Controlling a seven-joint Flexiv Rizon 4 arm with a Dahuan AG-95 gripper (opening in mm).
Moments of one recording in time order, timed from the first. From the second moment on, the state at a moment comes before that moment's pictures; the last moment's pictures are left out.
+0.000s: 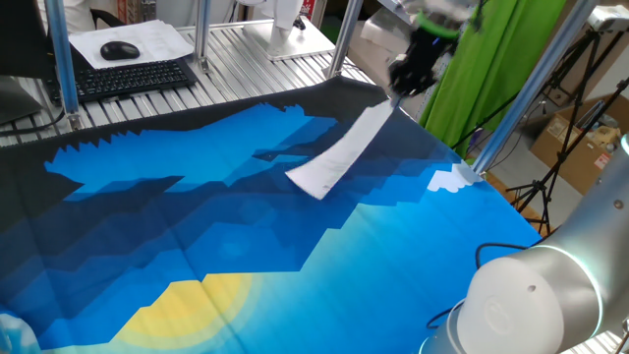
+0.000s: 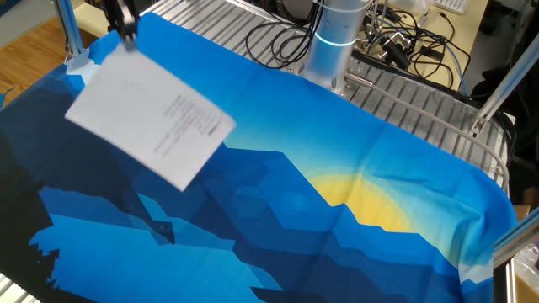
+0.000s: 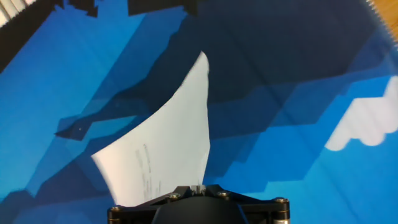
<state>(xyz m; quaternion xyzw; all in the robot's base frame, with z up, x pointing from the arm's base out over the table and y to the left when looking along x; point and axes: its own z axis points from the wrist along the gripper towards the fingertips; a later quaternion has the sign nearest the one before) 0.480 -0.274 0.290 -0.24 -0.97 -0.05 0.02</state>
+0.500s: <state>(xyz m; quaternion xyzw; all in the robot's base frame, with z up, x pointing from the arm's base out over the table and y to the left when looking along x) 0.469 -0.294 0.336 -0.23 -0.97 -0.03 0.06</state>
